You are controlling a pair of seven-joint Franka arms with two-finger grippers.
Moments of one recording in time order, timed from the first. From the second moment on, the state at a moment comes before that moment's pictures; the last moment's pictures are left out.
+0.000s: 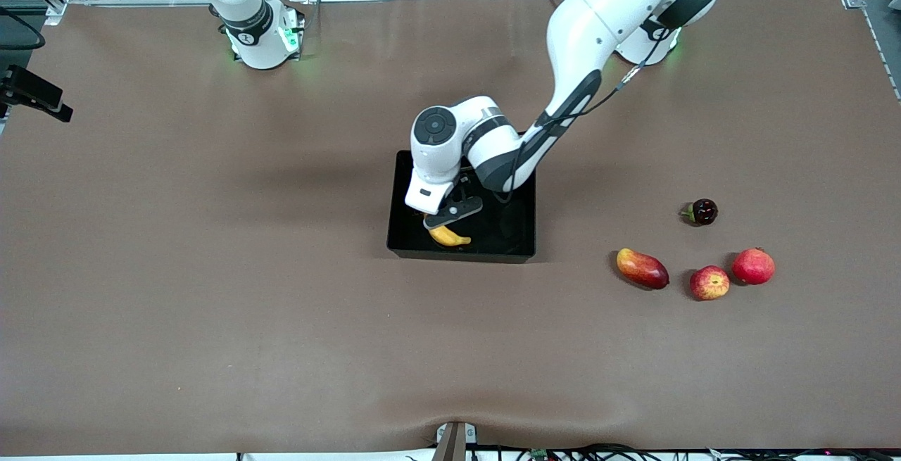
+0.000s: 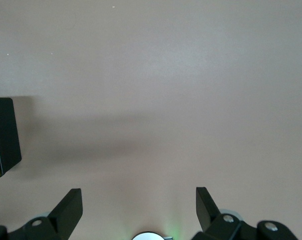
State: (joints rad) left arm -0.58 0.91 -0.38 -1.35 0.40 2.23 -1.46; right arm 0.00 -0.01 -0.09 -1.45 0.00 1.39 -0.01
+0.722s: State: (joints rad) left arm -0.60 0.96 -0.38 -1.33 0.40 2.25 -1.45; right arm -0.01 -0.01 -0.11 -1.45 -0.02 1.39 -0.01
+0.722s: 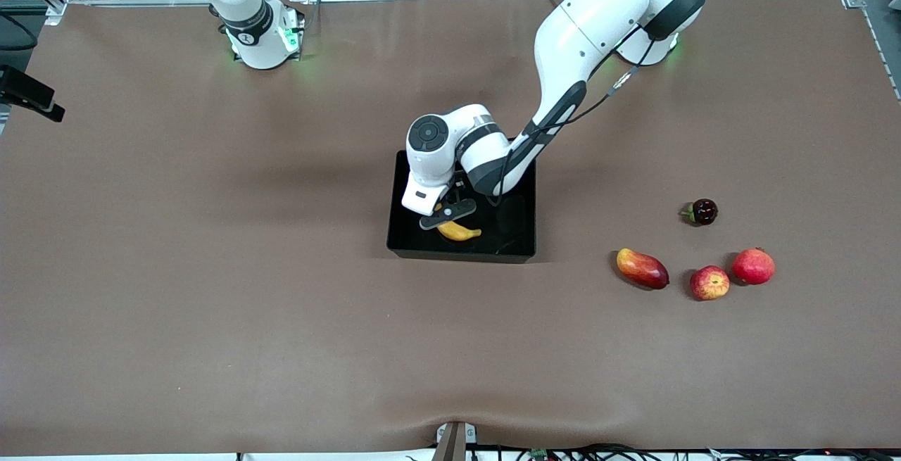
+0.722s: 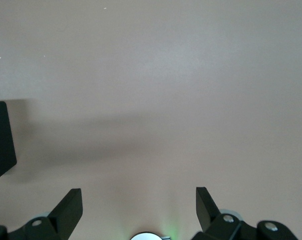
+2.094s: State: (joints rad) left arm -0.22 0.50 -0.37 -1.29 0.23 1.82 -1.20; right arm 0.04 0.11 -0.09 -1.46 0.03 1.39 0.00
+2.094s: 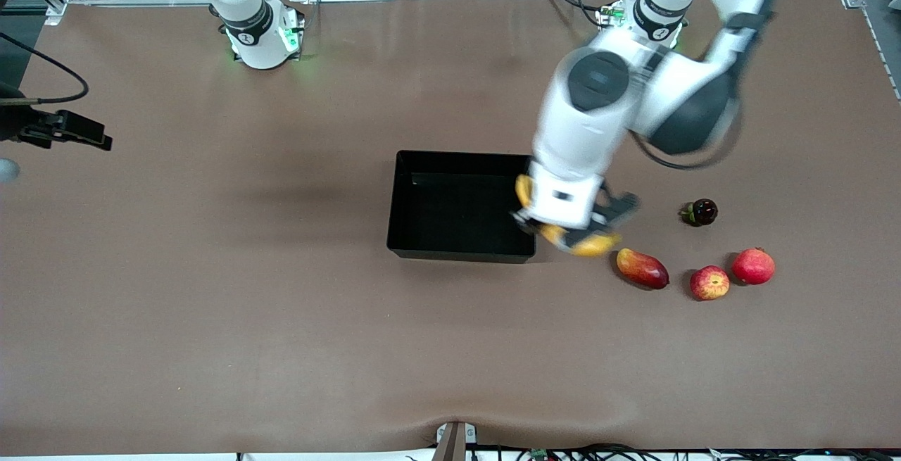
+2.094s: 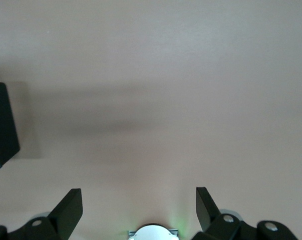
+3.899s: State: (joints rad) left arm 0.15 0.94 -0.21 -1.32 0.16 2.38 -0.95; right arm 0.42 0.31 -0.08 -1.68 0.16 1.81 0.33
